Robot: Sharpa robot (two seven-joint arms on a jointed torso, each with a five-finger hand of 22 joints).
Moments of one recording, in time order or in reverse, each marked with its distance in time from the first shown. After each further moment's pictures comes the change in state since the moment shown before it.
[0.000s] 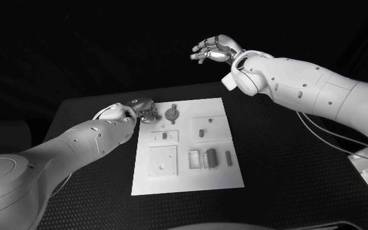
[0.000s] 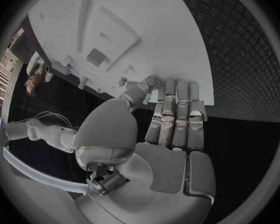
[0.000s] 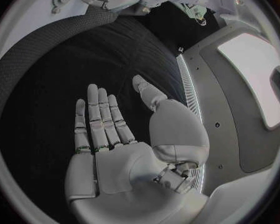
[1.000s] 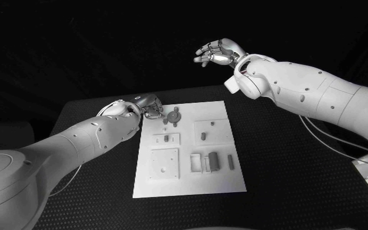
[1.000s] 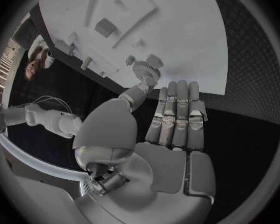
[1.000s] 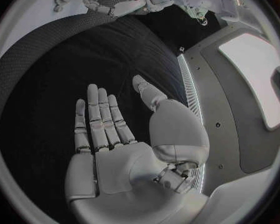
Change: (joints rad) left arm 0.027 -0.009 0.030 0.046 0.092 0.016 0.000; left_hand -0.026 -0.067 -0.031 0.001 -0.023 -0.096 0.041 -0.052 -0.030 -0.078 0.037 -0.042 -0.018 -0.010 0.010 -0.006 -0.007 0.000 -0.008 0.014 0.000 0.003; right arm 0.000 0.009 0.000 -0.018 0.001 0.001 0.000; right_hand 0.000 0.000 0.000 0.000 0.000 0.000 0.000 0.004 -0.001 0.000 0.000 0.000 -0.002 0.000 0.000 0.000 0.000 0.000 0.000 0.000 -0.004 0.002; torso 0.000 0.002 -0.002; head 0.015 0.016
